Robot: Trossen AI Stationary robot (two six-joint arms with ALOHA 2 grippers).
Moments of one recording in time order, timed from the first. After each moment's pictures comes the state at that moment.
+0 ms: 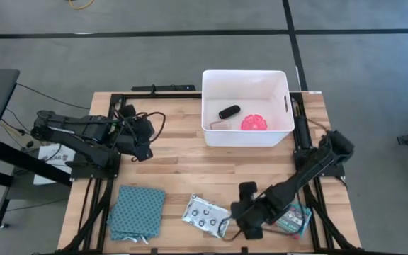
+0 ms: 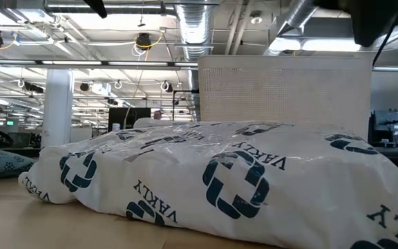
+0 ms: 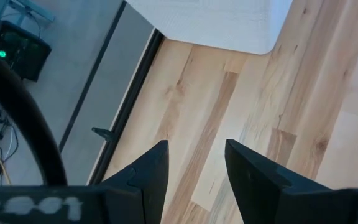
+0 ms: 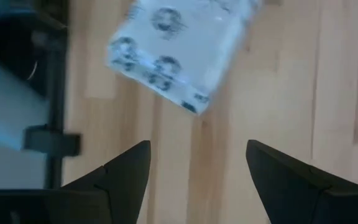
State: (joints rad) left arm -0.25 1.25 1.47 -1.44 -0.69 -0.45; right arm 0.67 1.79 1.44 -0.91 0.15 0.54
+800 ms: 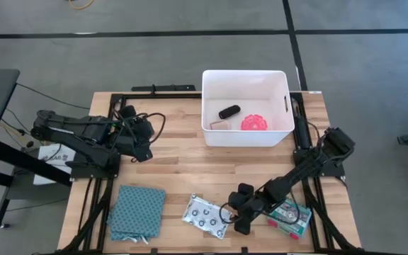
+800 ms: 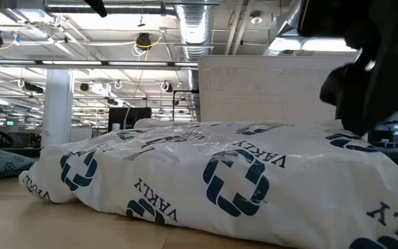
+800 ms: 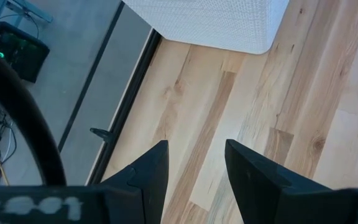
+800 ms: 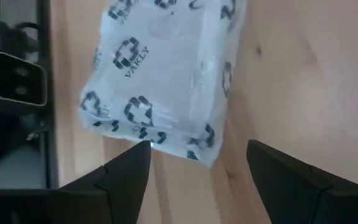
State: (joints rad) left arm -0.27 1.25 1.47 -1.44 -0.69 -0.45; right arm 0.62 1.76 0.99 -0.20 0.15 0.80
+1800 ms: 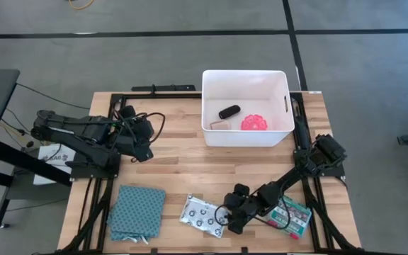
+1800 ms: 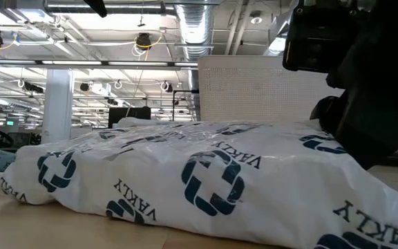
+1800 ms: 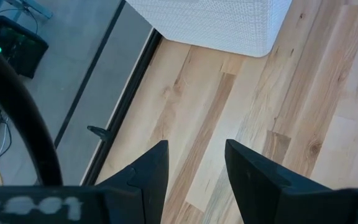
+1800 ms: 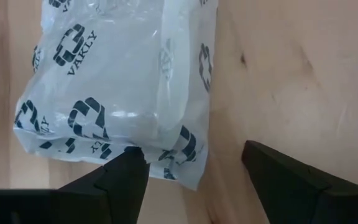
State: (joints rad) left arm -0.27 1.25 1.47 -1.44 -0.69 -0.48; right arm 0.60 1.92 0.99 -0.11 0.27 0.80
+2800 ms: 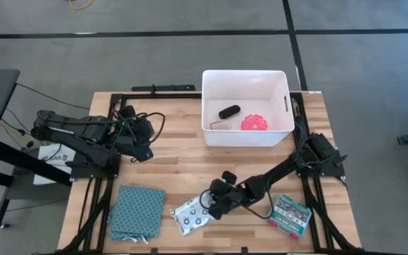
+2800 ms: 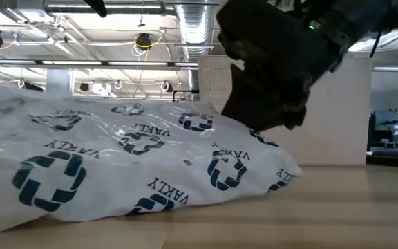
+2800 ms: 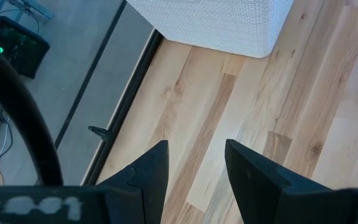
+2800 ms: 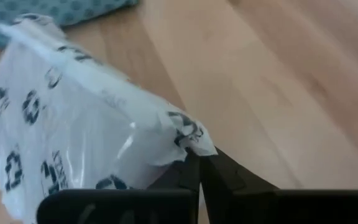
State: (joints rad) left arm -0.27 1.25 1.47 -1.44 -0.69 -0.48; right arm 0.47 1.96 1.11 -0.04 0.45 0.73
